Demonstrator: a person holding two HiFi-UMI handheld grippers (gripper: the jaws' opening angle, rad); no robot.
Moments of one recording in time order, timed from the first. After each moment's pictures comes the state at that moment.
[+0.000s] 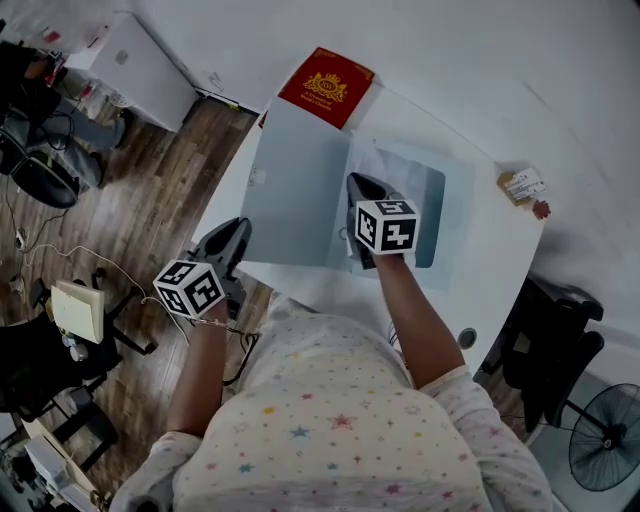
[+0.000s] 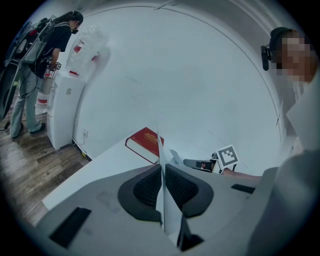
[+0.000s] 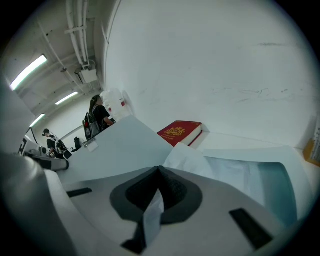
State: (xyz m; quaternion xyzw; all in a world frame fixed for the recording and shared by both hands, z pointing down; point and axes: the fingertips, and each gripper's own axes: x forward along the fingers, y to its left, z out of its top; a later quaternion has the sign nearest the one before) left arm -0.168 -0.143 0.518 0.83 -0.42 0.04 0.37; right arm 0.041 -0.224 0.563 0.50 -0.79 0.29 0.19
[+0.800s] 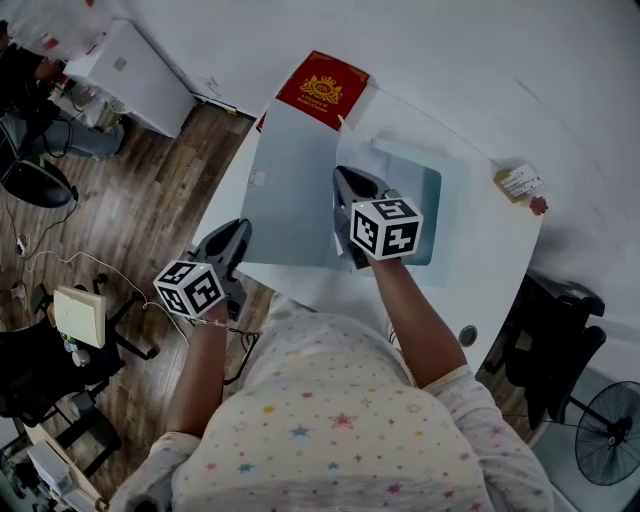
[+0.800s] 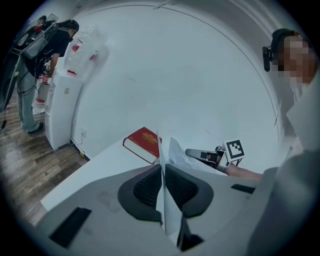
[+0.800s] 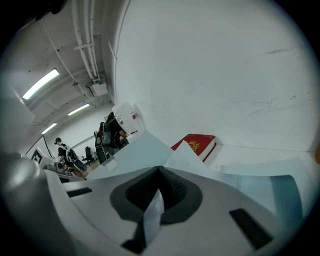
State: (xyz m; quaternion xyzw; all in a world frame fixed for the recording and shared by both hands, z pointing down) left arm -0.164 -0.143 0.514 0.83 -0.41 0.04 0.37; right arm 0.013 -0.226 0.512 0.47 -0.83 0.27 0.12
